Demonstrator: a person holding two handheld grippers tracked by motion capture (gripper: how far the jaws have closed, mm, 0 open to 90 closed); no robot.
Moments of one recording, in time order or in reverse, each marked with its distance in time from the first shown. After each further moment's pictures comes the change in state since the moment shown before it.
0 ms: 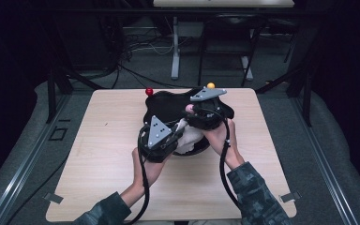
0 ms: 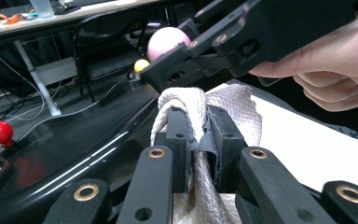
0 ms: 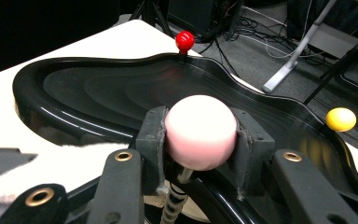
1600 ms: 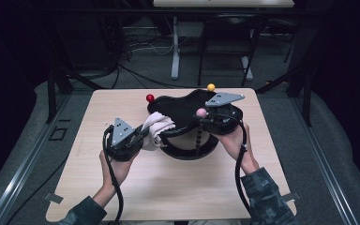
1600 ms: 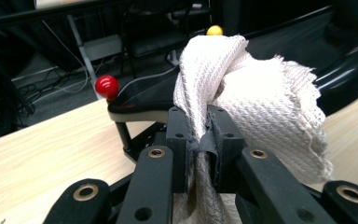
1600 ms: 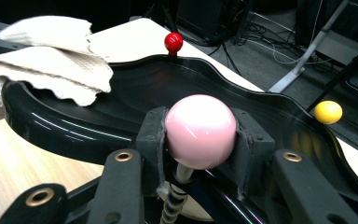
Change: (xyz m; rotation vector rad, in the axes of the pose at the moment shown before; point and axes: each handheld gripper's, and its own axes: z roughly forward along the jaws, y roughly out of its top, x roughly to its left) left arm 0.067 -0.039 -0.033 0.059 0.141 -0.049; right arm -0.019 -0.022 -0.026 -0.022 0.044 -0.029
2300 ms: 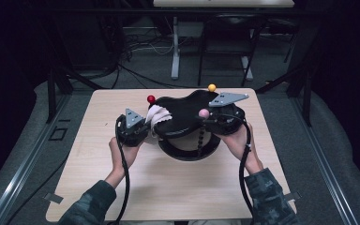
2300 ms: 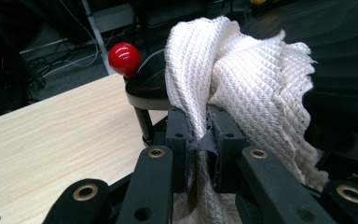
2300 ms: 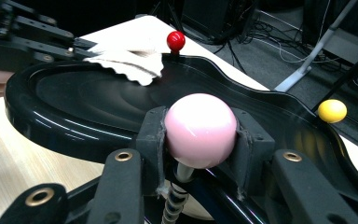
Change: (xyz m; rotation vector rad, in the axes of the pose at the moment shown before) left arm 0.027 -0.013 0.067 0.113 0.056 -0.014; right arm -0.006 -0.003 -0.004 0.005 0.036 -0.003
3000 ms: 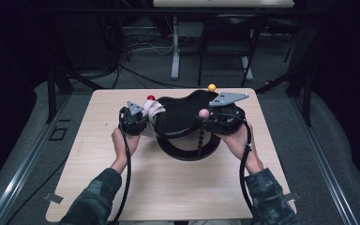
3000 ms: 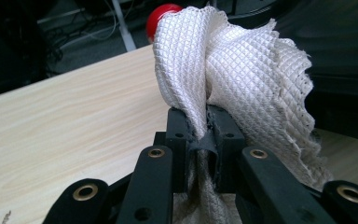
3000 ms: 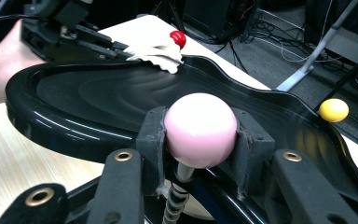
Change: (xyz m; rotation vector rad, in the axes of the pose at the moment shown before) left arm 0.031 -0.002 0.053 0.110 0.079 -0.051; right arm -0.001 0.000 0.000 0.004 0.001 0.003
